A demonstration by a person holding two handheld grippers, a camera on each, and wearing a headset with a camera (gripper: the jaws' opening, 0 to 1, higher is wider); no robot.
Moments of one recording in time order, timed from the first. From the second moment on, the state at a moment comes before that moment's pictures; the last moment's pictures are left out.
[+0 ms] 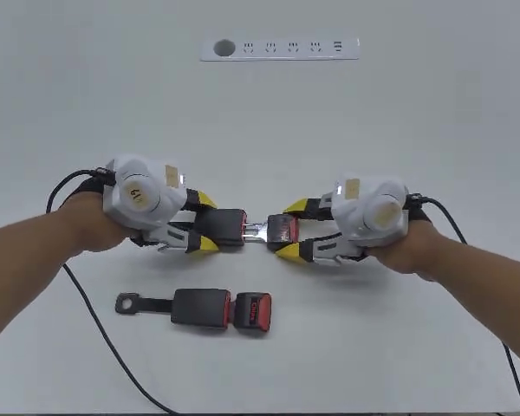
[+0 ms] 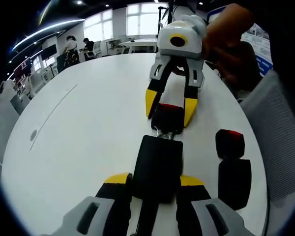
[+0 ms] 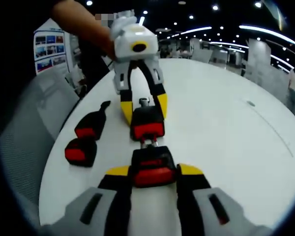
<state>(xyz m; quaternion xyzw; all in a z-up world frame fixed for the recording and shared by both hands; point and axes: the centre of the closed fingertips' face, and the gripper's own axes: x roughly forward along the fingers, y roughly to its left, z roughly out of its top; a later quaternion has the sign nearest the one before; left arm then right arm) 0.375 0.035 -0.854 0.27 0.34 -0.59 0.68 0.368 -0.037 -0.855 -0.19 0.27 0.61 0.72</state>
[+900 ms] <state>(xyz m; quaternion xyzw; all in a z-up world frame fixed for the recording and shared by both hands) 0.371 0.031 -0.851 0.31 0.34 -0.62 0.64 0.373 -0.014 -0.855 -0.20 0.29 0.60 0.72</state>
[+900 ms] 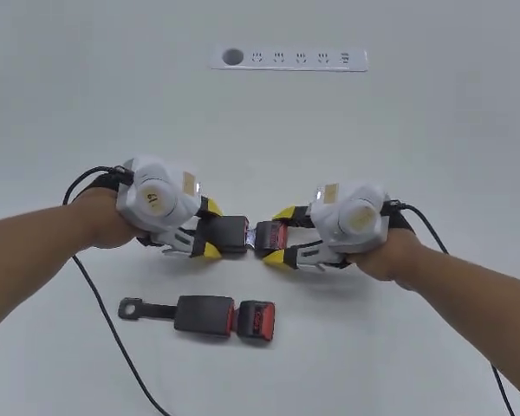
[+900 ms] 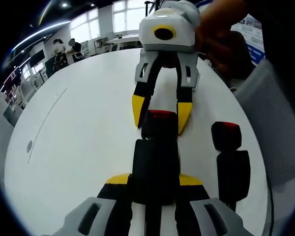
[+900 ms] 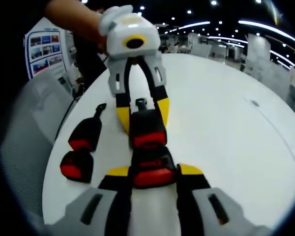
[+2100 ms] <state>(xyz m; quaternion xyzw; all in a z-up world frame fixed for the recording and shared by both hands) 0.367 0.033 -0.852 0.34 0.34 -0.64 0.61 0.370 -0.011 -0.857 -0.24 0.31 0.59 0.71</state>
